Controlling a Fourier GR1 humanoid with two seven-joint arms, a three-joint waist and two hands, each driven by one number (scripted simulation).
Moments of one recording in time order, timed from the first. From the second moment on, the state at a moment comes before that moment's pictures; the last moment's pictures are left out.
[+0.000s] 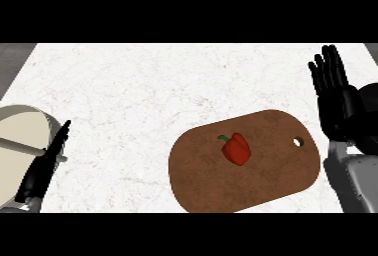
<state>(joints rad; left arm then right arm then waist) -0.02 0.56 -0.27 -1.29 0.10 0.28 -0.03 -0.33 -0.31 0.04 -1.52 -0.26 -0.23 -0.03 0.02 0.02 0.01</state>
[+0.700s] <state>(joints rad) 0.13 0.55 -0.24 -1.46 0.11 0.54 0.15 -0.36 -0.28 0.40 -1.55 0.30 -0.49 0.02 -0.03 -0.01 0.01</state>
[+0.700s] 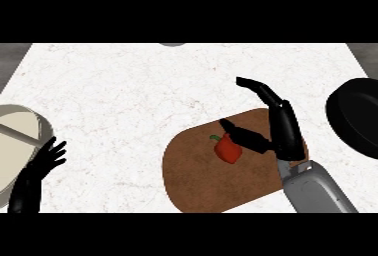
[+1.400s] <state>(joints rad) 0.09 0.62 -0.24 -1.49 0.20 0.40 0.36 -0.33 -0.35 0.63 -1.83 0.80 -0.18 0.65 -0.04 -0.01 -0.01</state>
